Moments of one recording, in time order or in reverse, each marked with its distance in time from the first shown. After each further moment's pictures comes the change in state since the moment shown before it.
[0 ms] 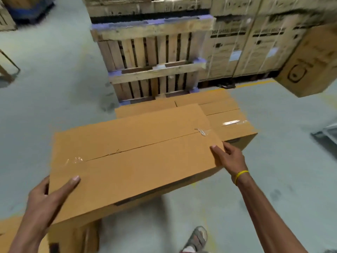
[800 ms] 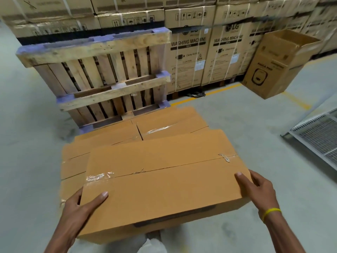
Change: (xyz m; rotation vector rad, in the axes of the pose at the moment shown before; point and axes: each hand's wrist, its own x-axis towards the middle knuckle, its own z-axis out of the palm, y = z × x) left_hand 0.096 0.096 0.327 0.029 -0.344 -0.029; right_hand 0.165 0.053 -0.207 -0.086 0.360 0.164
